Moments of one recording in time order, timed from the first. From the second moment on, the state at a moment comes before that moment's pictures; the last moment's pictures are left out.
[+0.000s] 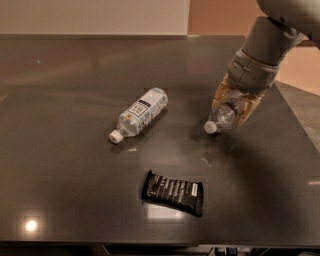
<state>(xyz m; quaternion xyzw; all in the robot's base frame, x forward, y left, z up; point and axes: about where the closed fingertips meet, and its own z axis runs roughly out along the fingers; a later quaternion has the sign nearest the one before) 0.528 -0.172 0.873 -0.91 0.40 0.06 0.10</state>
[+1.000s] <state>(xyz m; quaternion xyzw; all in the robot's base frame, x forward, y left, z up) 0.523 -0.135 0.928 -0.76 0.58 0.19 0.23</state>
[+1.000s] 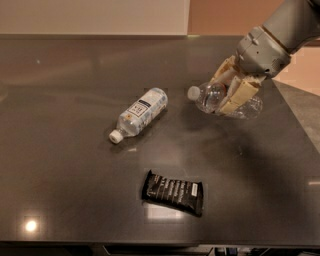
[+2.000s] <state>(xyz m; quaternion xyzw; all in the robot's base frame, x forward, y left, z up) 0.511 -0.133 0.952 -0.61 0.61 0.31 0.39</state>
